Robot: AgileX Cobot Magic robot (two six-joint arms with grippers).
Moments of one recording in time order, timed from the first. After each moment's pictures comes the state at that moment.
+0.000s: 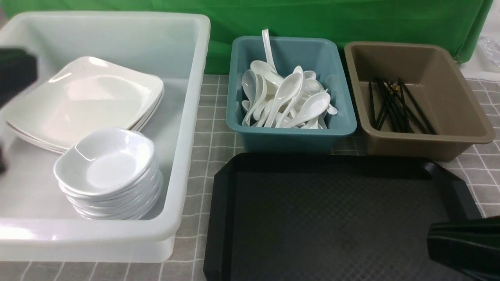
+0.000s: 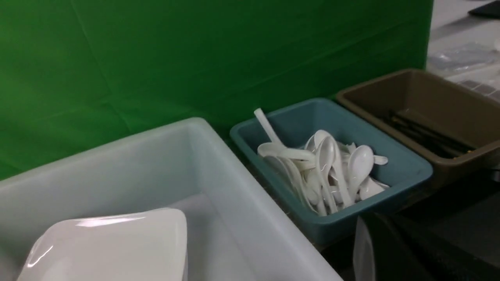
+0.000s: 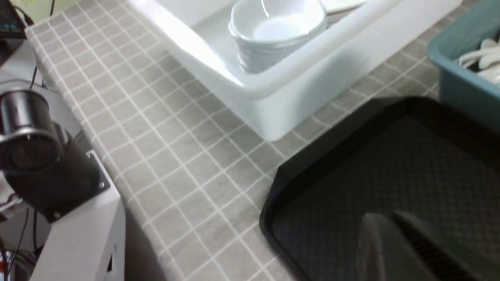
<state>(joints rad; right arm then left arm) 0.86 0.67 -0.82 0.17 0.60 -0.02 -0.11 0.56 -0.79 -0.57 0.58 0.68</state>
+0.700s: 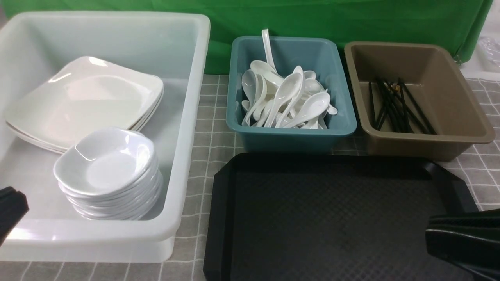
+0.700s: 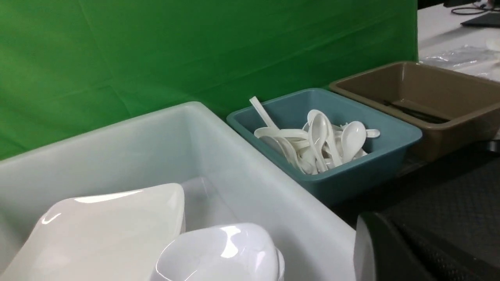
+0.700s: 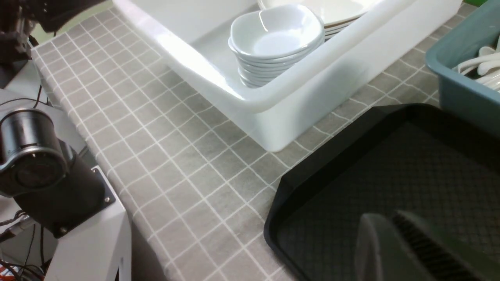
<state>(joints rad) 0.86 0.67 -0.82 0.17 0.59 0.01 -0.11 0.17 -0.44 -0.60 0.52 0.75</state>
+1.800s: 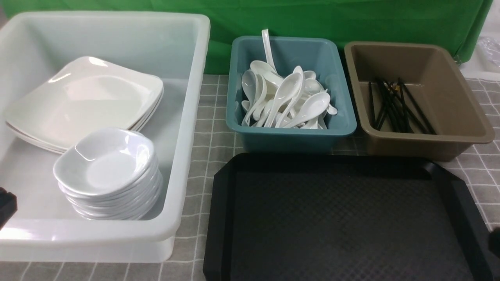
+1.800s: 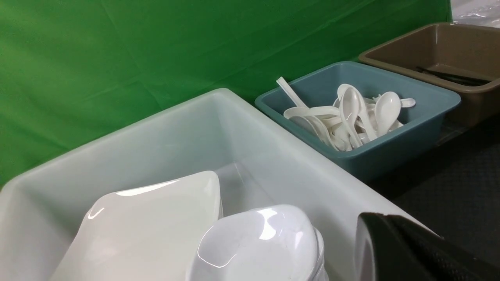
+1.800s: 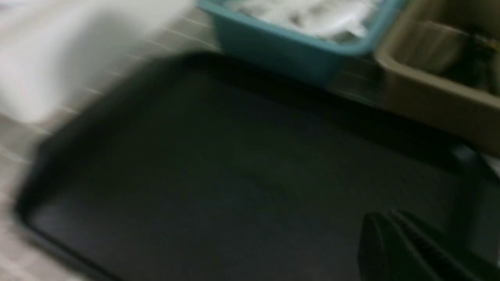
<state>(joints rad) 0.24 0.34 -0.34 0.21 0.44 -0.28 -0.11 0.17 -0.44 -0.48 0.52 0.75</state>
